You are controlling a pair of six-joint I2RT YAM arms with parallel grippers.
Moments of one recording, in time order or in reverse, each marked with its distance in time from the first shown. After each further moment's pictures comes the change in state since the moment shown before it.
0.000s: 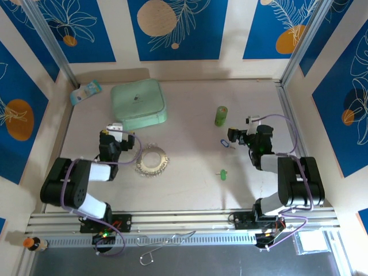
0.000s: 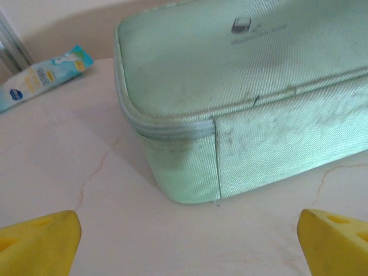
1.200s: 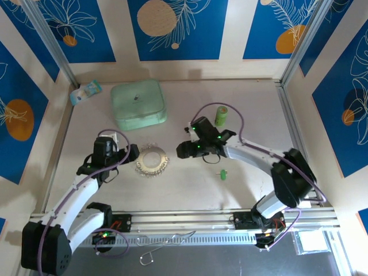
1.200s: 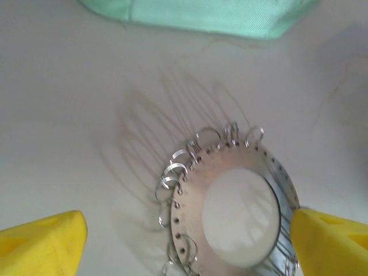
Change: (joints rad) left arm -0.098 -0.552 0.150 -1.167 0.246 -0.568; right arm 0.746 0.144 0.595 -0.997 -0.072 0.397
